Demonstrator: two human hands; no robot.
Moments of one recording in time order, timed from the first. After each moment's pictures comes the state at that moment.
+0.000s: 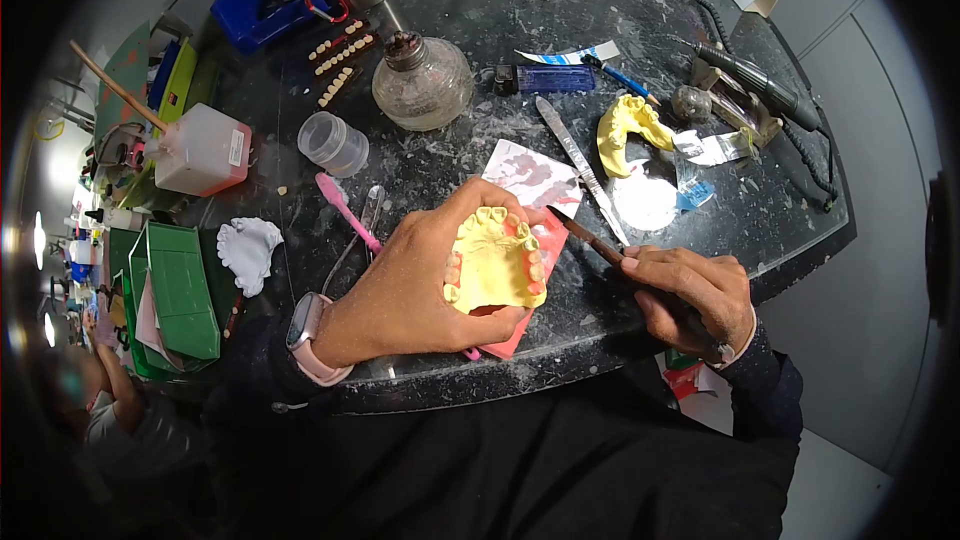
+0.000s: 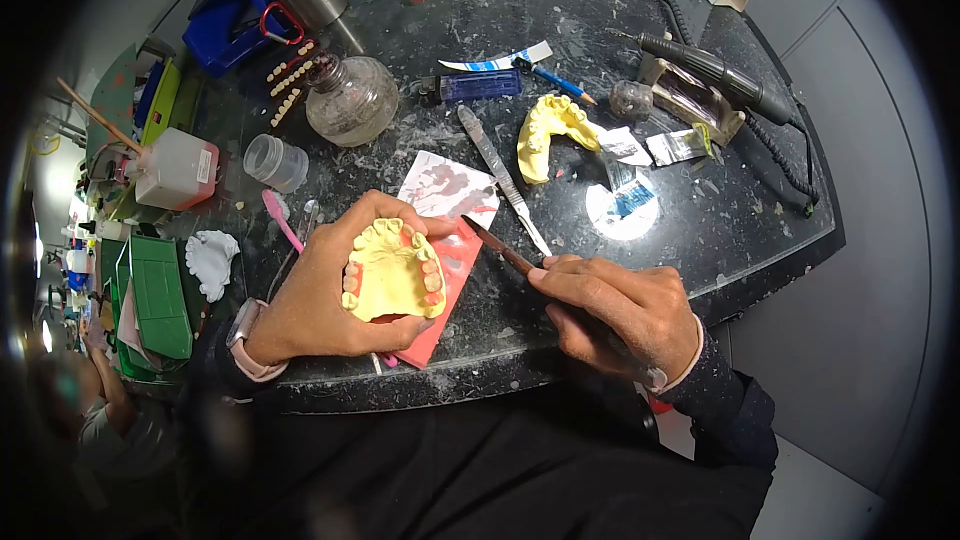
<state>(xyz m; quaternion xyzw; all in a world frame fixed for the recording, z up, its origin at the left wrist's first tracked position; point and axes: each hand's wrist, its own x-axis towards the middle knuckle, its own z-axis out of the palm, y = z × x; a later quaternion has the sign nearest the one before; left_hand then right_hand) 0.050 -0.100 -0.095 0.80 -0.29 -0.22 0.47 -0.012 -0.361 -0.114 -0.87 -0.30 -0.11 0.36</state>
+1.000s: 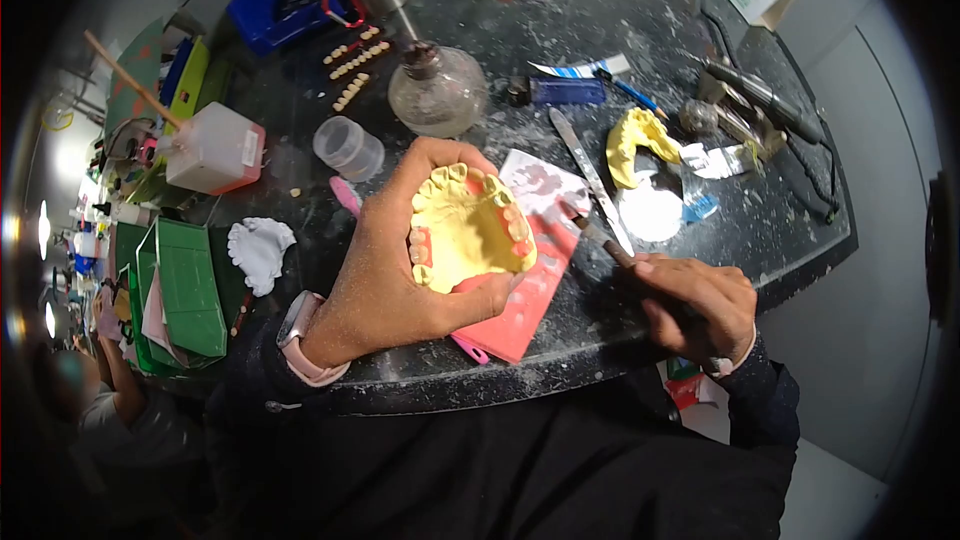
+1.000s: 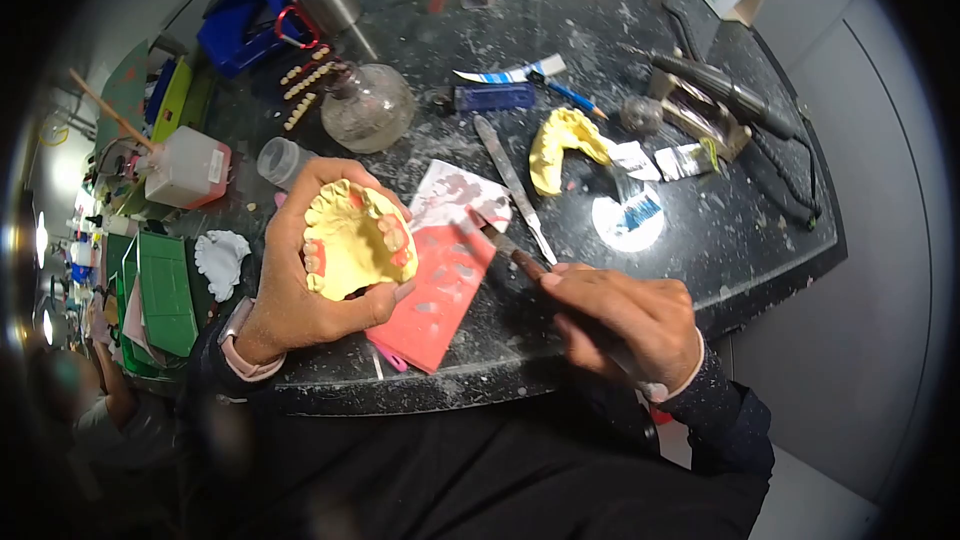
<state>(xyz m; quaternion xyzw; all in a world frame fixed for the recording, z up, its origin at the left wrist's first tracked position) 0.055 -0.090 -0.090 0.77 -0.28 -0.10 0.57 -0.013 -0.361 -0.114 -0.86 -0.31 -0.15 0.37</state>
